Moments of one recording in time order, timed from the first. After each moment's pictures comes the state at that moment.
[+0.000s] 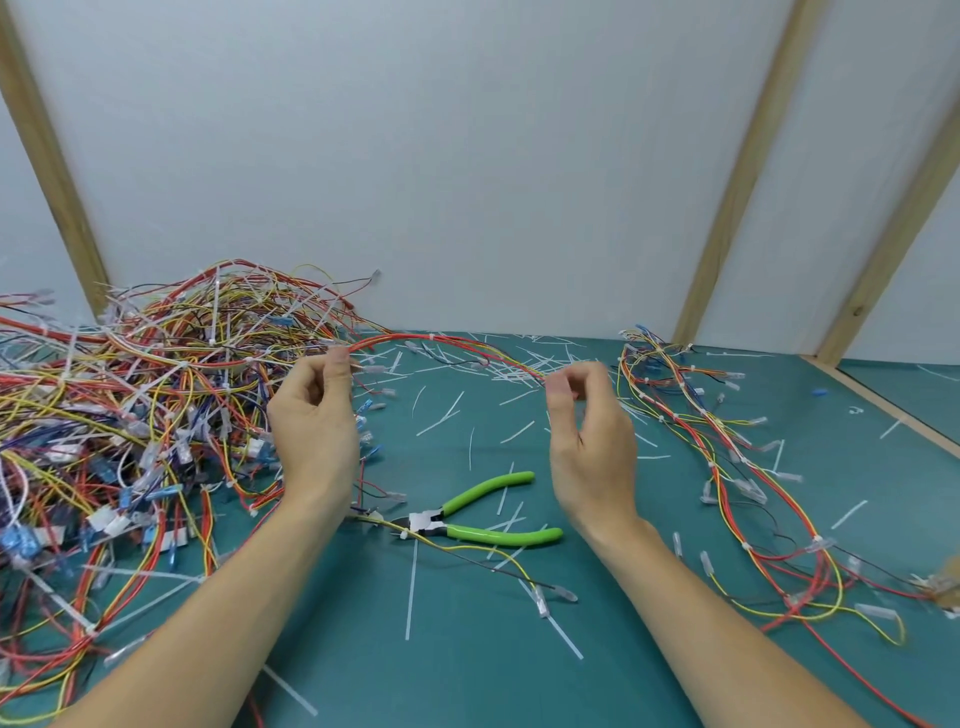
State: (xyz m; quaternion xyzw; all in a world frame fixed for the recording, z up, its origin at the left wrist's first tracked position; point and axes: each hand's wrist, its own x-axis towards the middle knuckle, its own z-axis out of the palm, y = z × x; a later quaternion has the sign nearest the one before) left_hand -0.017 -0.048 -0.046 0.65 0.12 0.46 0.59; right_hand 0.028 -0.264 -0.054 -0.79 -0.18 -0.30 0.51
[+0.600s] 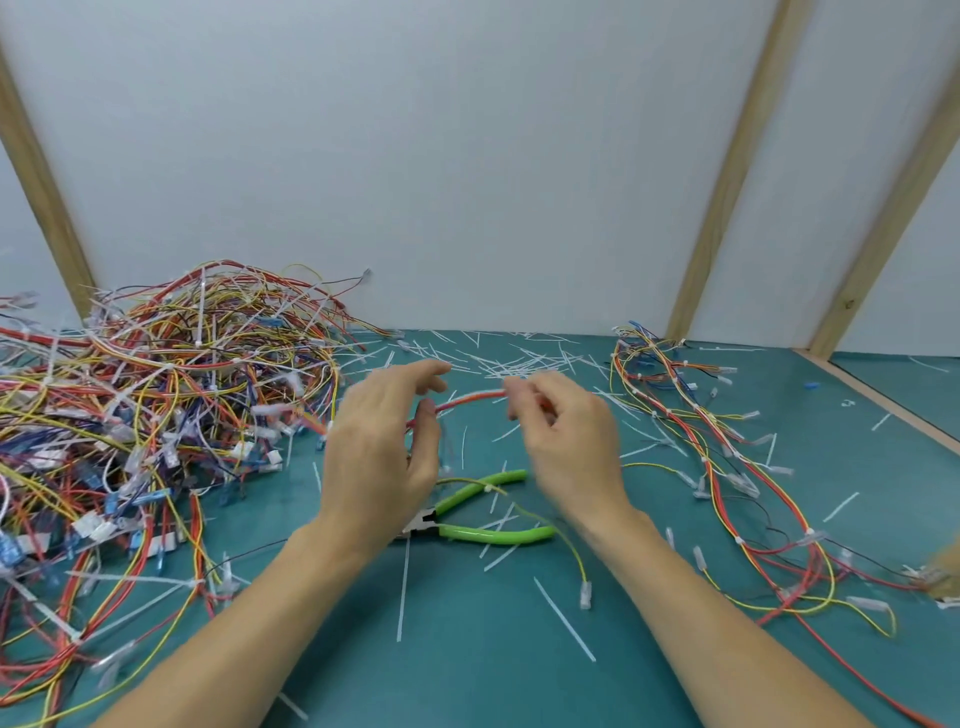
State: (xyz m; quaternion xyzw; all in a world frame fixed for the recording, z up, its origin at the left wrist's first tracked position) left_hand -0.036 -0.088 -0.048 0.82 -0.12 0.49 0.26; right_hand 0.030 -0.259 -0.048 -0.81 -0.23 -0.28 0.46
